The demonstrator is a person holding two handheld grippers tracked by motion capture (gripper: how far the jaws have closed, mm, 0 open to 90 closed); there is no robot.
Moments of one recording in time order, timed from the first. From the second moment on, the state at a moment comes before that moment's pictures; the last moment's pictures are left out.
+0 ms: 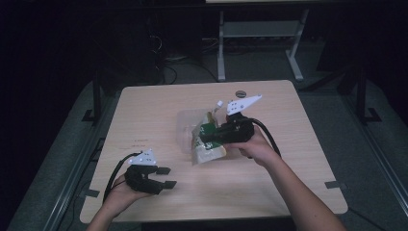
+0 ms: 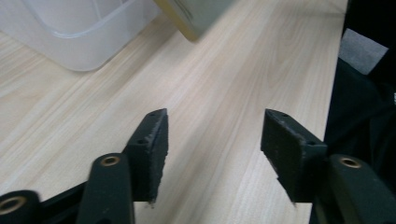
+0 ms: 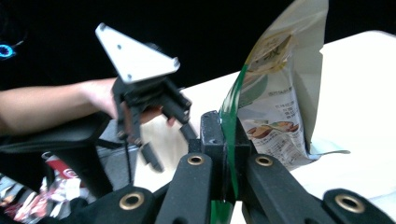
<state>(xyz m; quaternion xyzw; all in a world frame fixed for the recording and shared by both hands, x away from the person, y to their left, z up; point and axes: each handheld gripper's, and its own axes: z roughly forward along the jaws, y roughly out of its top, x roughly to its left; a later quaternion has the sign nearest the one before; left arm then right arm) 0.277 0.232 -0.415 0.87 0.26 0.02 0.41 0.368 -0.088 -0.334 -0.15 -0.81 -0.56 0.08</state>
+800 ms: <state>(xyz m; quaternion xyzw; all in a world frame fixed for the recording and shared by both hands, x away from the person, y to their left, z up) 0.274 0.233 -0.424 0.87 0.28 0.02 0.40 0.420 -0.071 -0.332 -0.20 -0.81 -0.55 0.04</state>
